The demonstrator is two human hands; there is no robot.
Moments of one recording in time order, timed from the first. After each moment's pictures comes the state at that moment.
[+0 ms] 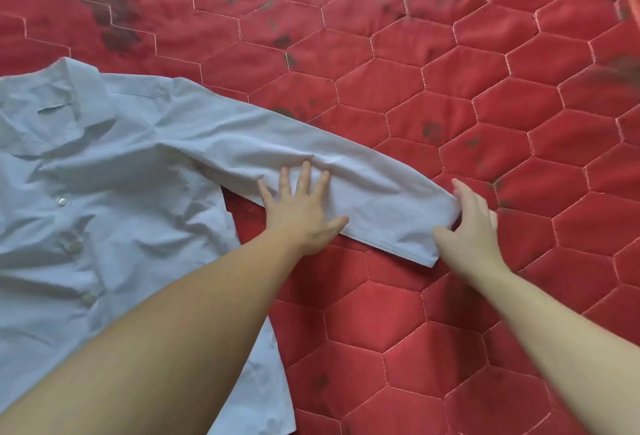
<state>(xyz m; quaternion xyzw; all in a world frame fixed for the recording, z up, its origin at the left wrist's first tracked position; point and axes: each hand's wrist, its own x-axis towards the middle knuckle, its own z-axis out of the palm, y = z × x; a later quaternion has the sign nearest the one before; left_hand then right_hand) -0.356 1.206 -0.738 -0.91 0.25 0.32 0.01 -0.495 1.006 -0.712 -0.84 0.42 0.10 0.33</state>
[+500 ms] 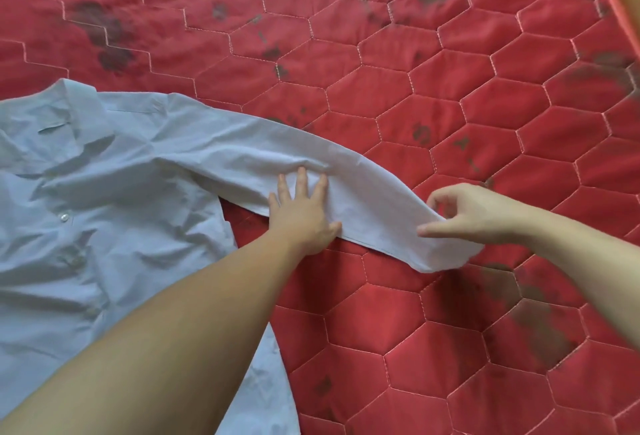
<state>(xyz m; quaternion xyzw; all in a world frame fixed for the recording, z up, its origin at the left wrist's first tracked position) -0.353 1.196 -0.734 -0.91 0.24 0.35 0.00 -0.460 0.955 -0.673 -0.87 0.18 0.34 0.32</state>
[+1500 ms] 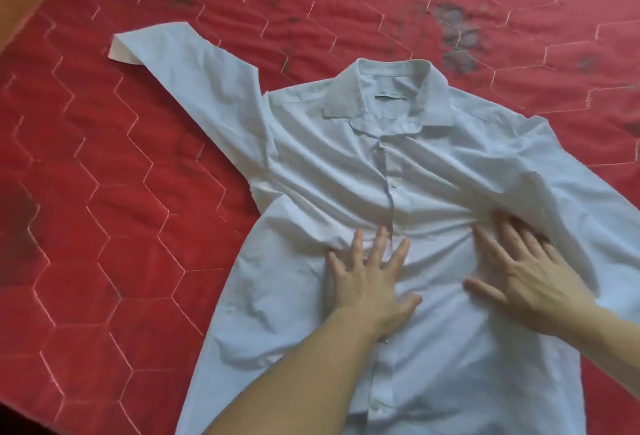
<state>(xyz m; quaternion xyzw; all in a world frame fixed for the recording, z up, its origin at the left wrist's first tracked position) -0.345 1.518 -0.740 -0.93 0.08 0.34 -0.11 -0.323 1.269 -0.746 -0.96 -0.09 0.26 -0.06</state>
